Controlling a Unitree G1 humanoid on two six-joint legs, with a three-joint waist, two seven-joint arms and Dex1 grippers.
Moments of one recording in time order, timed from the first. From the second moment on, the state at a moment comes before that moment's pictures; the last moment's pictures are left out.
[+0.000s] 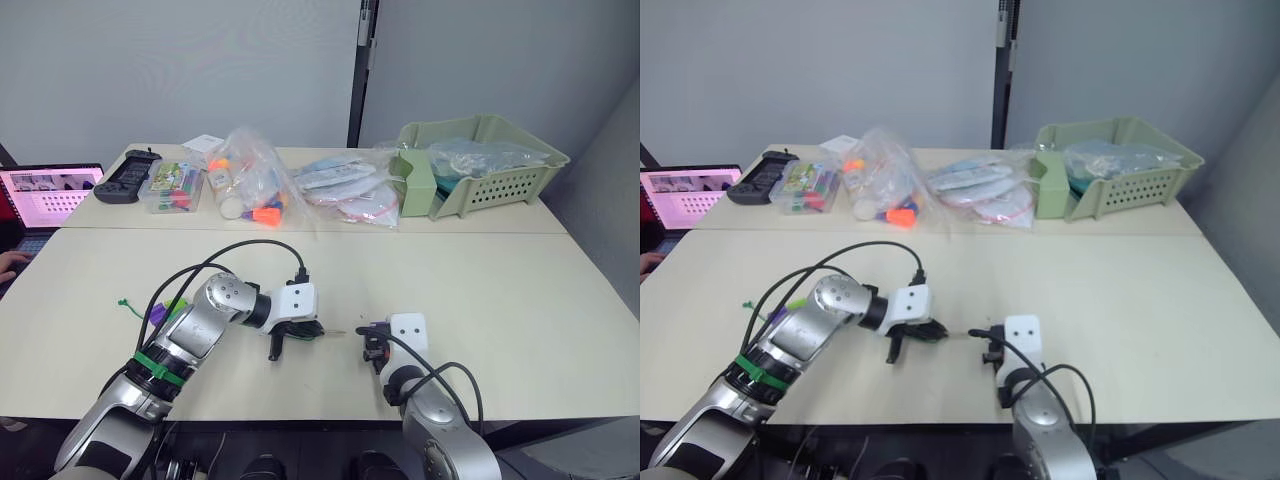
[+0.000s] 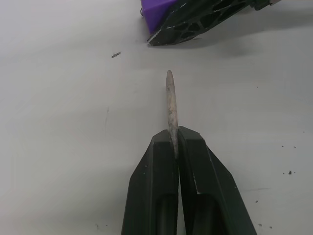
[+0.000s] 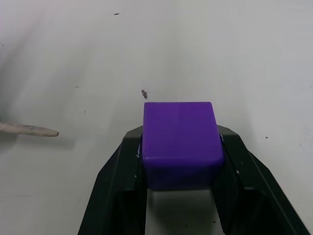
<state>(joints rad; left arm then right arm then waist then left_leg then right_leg) -0.63 0.59 -0.43 0.06 -0.04 0.28 -1.20 0.10 0.06 0.23 -0.57 0.02 0.77 -0.06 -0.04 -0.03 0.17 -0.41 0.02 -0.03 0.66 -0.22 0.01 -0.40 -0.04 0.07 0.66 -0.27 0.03</state>
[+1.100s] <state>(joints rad) -0.58 0.63 -0.43 -0.10 -0.04 0.42 -1.20 -0.37 -0.82 0.19 -0.14 0.29 0.35 1.23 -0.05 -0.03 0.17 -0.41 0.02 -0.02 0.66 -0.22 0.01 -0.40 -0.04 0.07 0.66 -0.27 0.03</state>
